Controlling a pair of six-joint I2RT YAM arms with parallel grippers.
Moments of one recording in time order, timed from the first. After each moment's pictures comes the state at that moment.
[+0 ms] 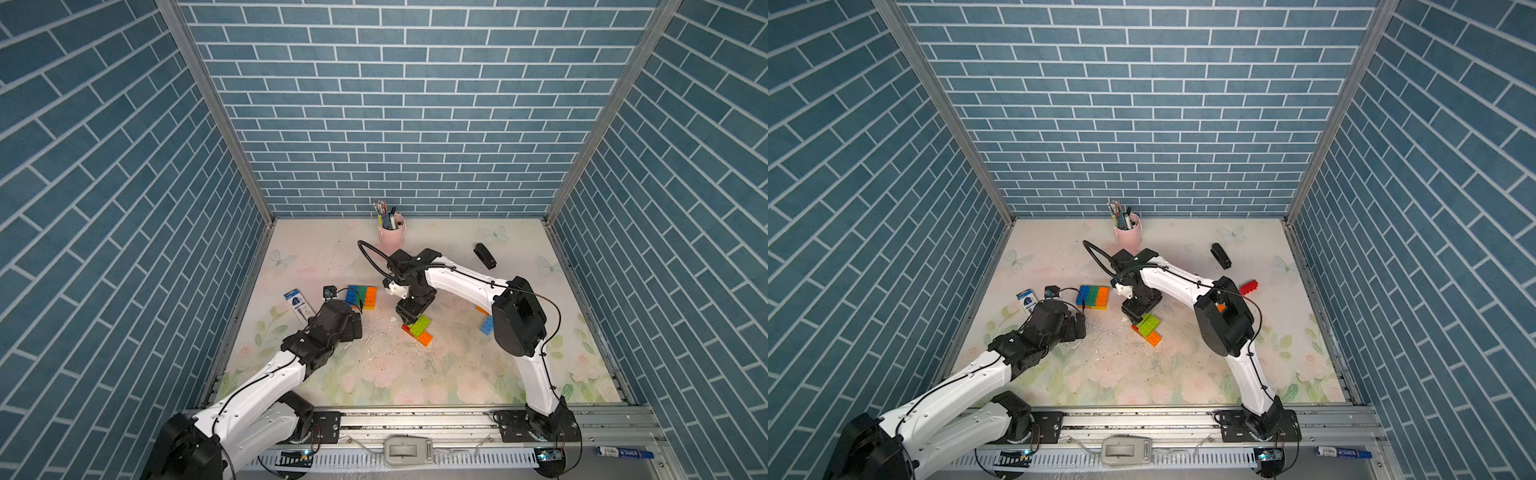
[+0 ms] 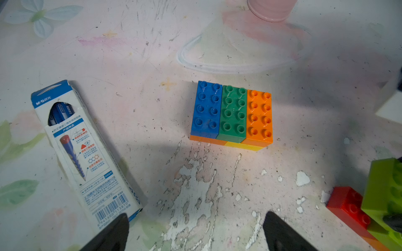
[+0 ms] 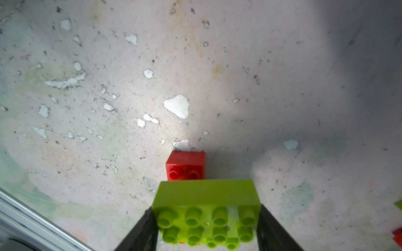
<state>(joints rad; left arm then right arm) -0.54 0.95 0.47 -0.36 -0.33 -0.50 0.89 2.15 1.82 -1.18 -0.10 -0.10</state>
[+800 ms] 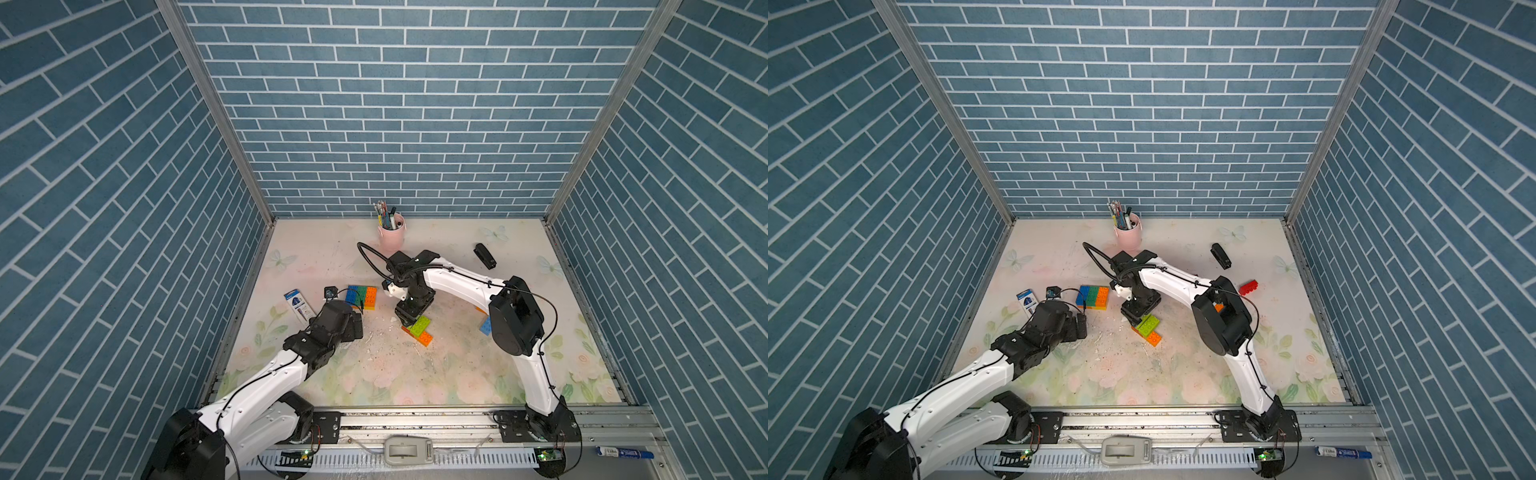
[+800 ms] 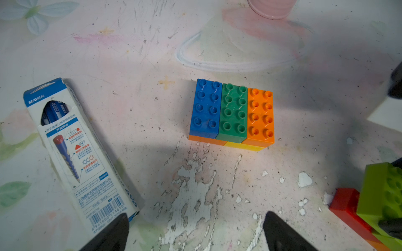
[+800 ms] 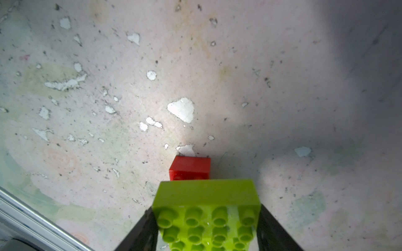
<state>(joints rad) -0.54 0.96 0.46 -0.33 -0.32 -0.50 0.89 2.17 1.82 -1.18 -0.12 -0.10</state>
